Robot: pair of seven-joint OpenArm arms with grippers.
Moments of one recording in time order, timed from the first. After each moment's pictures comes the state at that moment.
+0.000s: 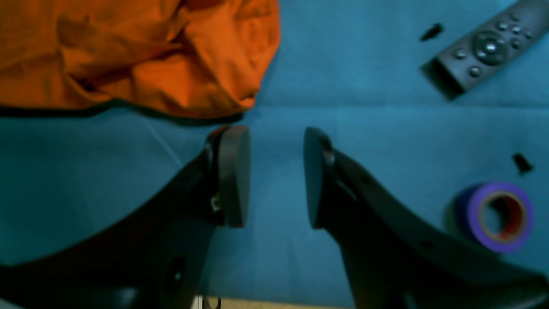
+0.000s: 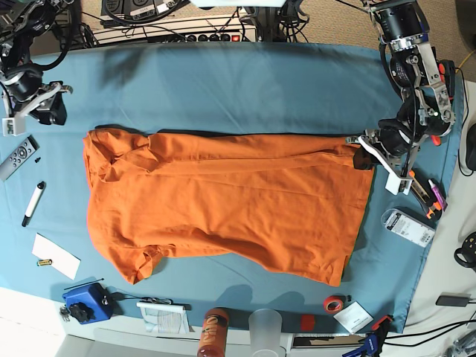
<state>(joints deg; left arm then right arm) 2.5 -7.1 -21.4 95.8 -33.8 -25.6 62.2 -16.4 18.3 52.1 107.0 45.3 39.8 -71.2</state>
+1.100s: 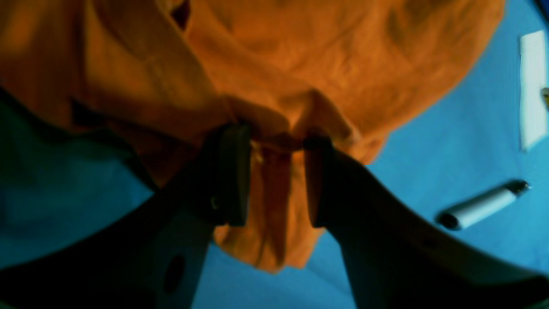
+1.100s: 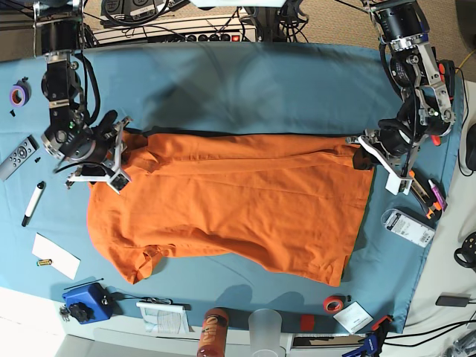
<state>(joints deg) 2.5 -7.1 -21.4 95.8 -34.2 -25.6 62.2 1.3 31.8 -1.4 97.2 8.1 39.2 -56.3</state>
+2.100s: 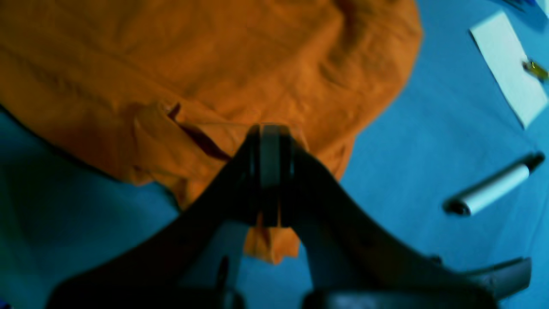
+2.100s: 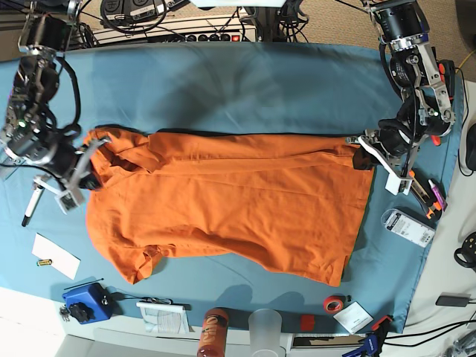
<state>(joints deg) 2.5 -7.1 -21.4 95.8 -34.2 -25.6 62.2 -0.7 31.9 18.9 104.3 33.9 37.3 -63.2</state>
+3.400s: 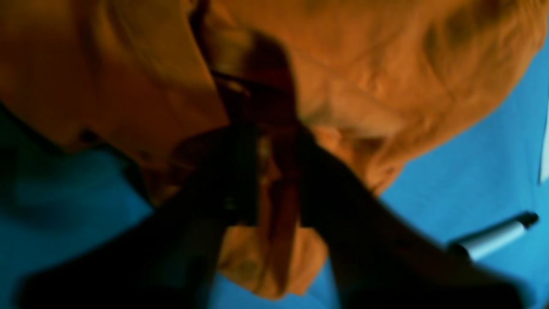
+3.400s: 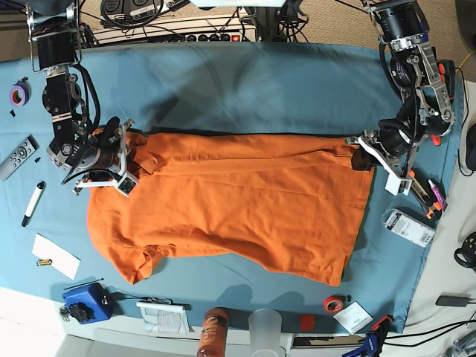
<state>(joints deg) 2.5 -7.1 -21.4 95.8 -35.4 -25.6 62.2 5.8 34.0 -7.5 92.8 11.6 40.2 -56.3</state>
